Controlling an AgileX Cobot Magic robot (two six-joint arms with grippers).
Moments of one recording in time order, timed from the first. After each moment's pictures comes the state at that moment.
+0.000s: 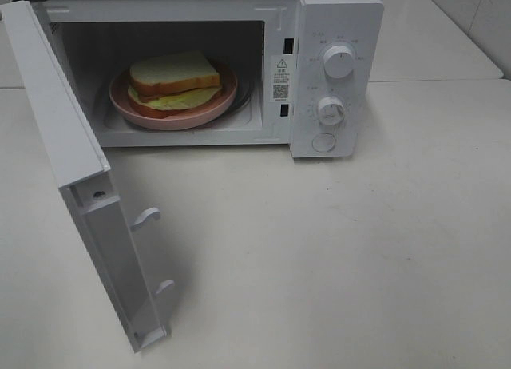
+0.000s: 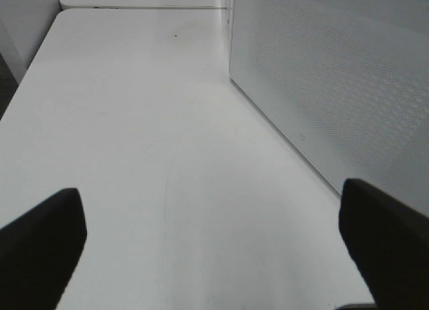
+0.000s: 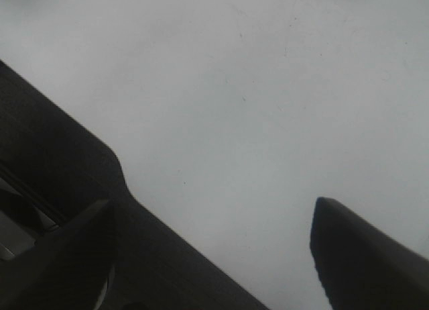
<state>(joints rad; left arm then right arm) 0.01 0.00 -0.50 -0.04 1.04 0.01 0.70 0.56 -0.73 -0.18 1.17 0.00</state>
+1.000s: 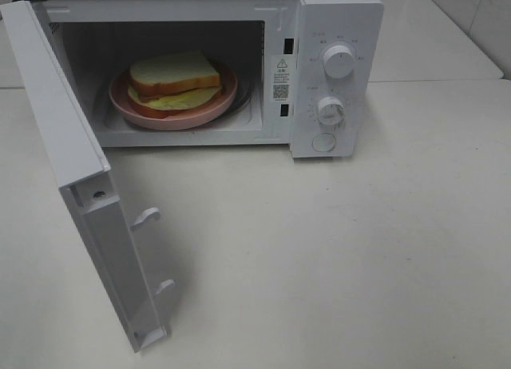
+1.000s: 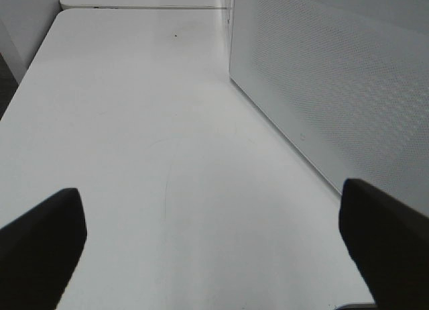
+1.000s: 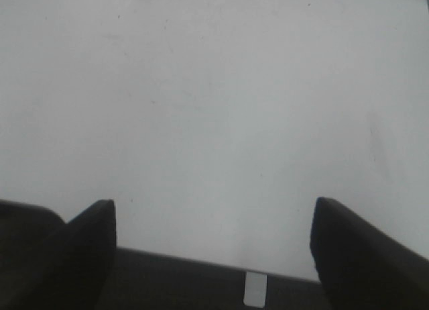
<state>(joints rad) 0.01 0.00 -0.50 -0.04 1.04 0.01 0.27 0.11 -0.55 -0.14 1.18 0.08</state>
